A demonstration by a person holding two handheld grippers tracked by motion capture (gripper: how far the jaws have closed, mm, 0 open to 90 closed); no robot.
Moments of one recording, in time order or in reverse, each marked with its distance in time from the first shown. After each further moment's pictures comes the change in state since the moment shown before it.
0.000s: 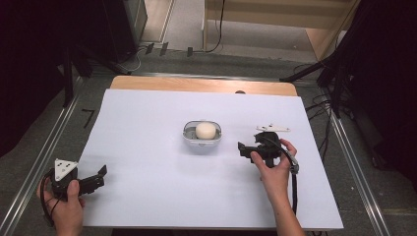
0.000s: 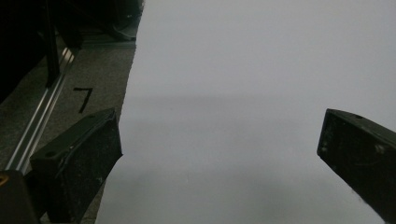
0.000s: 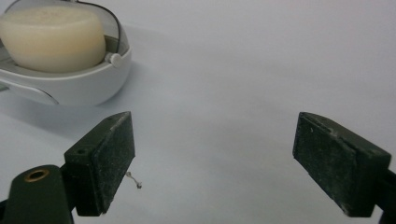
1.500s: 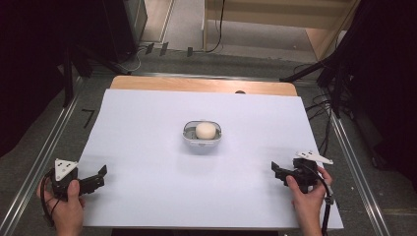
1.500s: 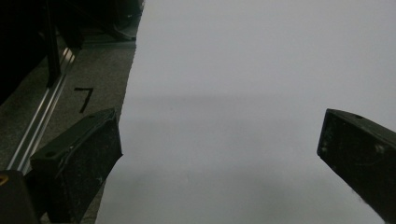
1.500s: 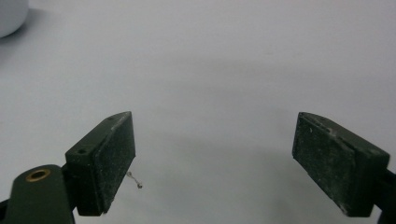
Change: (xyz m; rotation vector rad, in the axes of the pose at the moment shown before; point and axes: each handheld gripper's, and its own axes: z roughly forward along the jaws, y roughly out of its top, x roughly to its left) left arm 0.000 0.000 0.000 0.002 0.001 0.002; right arm -0.083 -0.084 -0.040 -0.061 -0.062 0.102
